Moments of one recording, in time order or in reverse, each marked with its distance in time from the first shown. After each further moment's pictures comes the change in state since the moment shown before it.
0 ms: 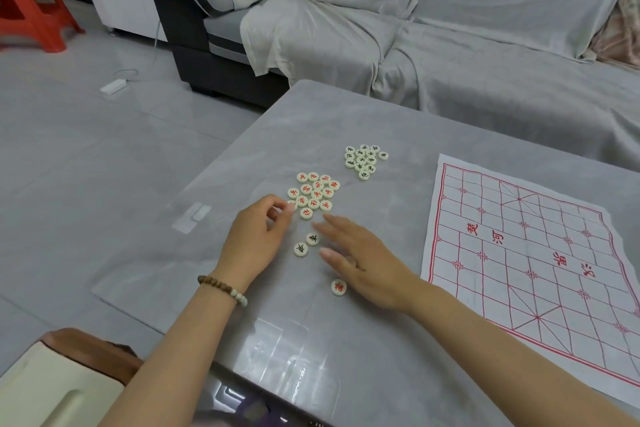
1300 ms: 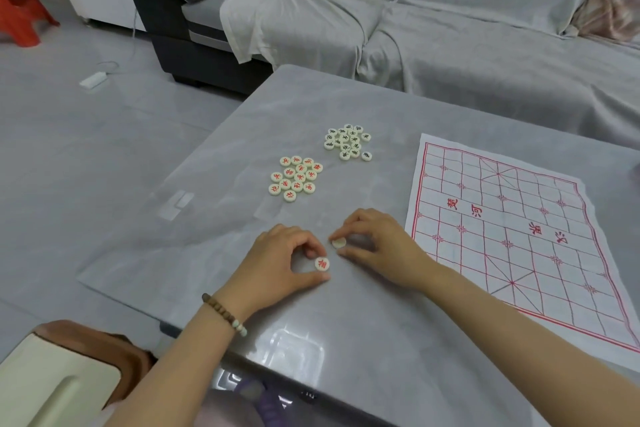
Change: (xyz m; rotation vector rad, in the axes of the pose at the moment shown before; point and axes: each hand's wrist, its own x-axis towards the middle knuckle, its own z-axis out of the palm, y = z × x) left_hand -0.052 0.016 0.019 0.096 -0.401 0.284; right_hand -0.028 0.036 -0.015 0.004 0.111 -0.041
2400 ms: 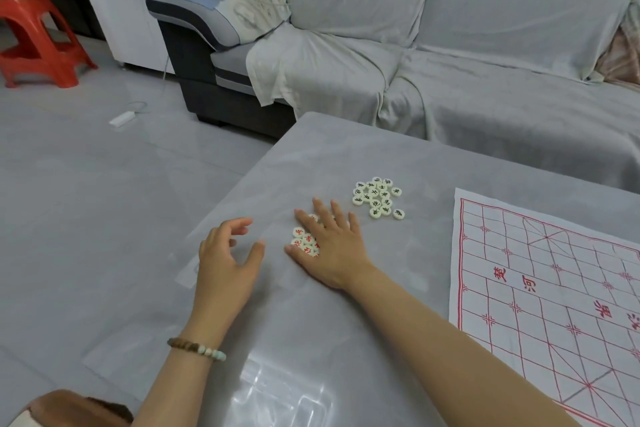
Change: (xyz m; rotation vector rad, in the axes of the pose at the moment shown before) left_hand 0.039 -0.067 -0.059 -0.241 0.684 -0.343; right_hand 0.149 -0.017 0.056 -0.352 0.004 0.208
